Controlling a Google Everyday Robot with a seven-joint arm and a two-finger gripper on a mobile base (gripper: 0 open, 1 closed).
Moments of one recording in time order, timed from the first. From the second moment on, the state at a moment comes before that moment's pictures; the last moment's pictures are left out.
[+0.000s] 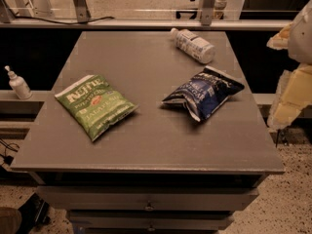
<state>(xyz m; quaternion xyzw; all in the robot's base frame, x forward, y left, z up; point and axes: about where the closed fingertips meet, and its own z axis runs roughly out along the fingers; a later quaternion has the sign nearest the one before) 0.438 -0.216 0.978 -0.60 0.78 -0.04 0.16</state>
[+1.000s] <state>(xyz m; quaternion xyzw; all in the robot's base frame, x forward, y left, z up) 0.461 -0.183 0.934 -0.59 0.78 0.02 0.22</state>
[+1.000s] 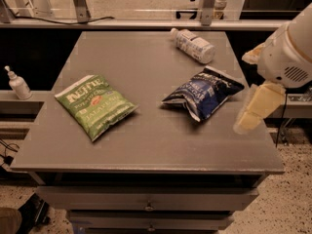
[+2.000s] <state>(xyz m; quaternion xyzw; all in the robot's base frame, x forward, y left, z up) 0.526 -0.133 0.855 -0.57 0.78 0.07 0.26</state>
